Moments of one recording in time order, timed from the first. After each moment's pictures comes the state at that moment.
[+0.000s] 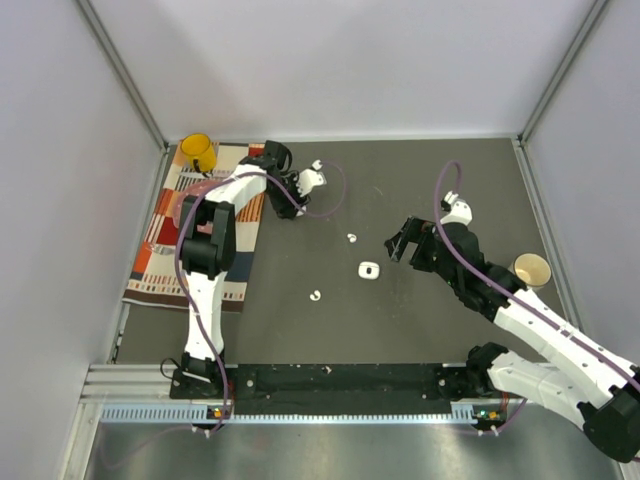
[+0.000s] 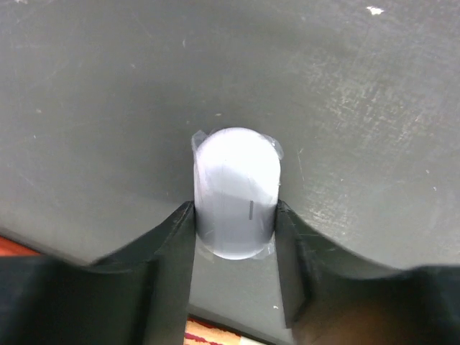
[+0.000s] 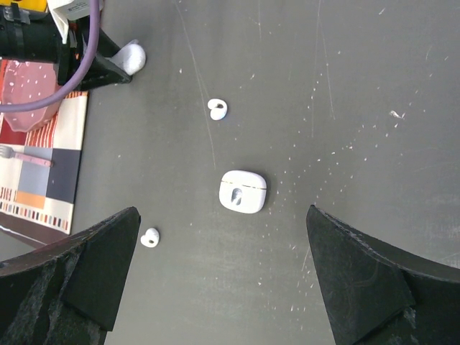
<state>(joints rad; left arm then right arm) -0.27 2.23 1.79 -0.72 0.35 0.91 0.64 0.89 0.71 -0.32 0.25 0.70</state>
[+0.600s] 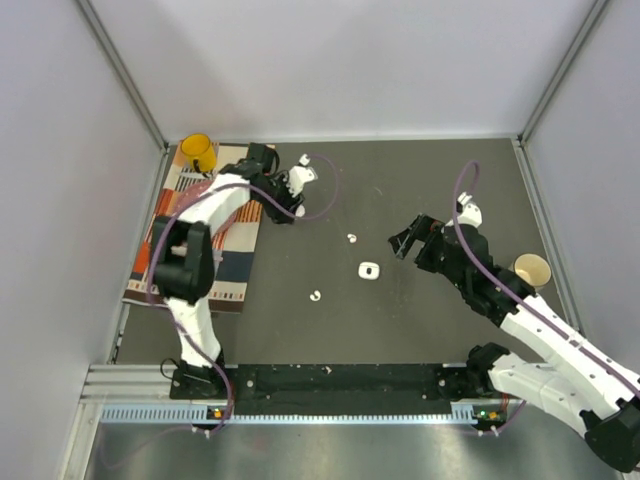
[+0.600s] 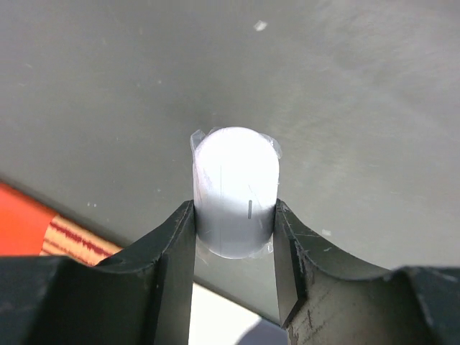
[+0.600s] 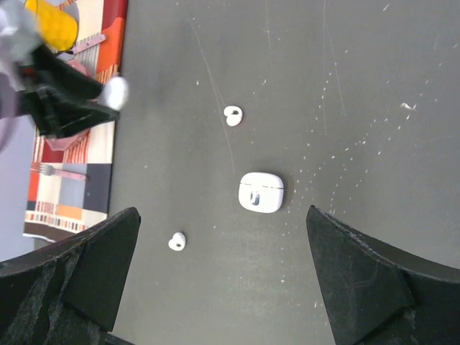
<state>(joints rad) -0.27 2.01 1.58 -0.68 0.42 0.75 0.62 0.83 0.71 -0.34 0.25 0.77</state>
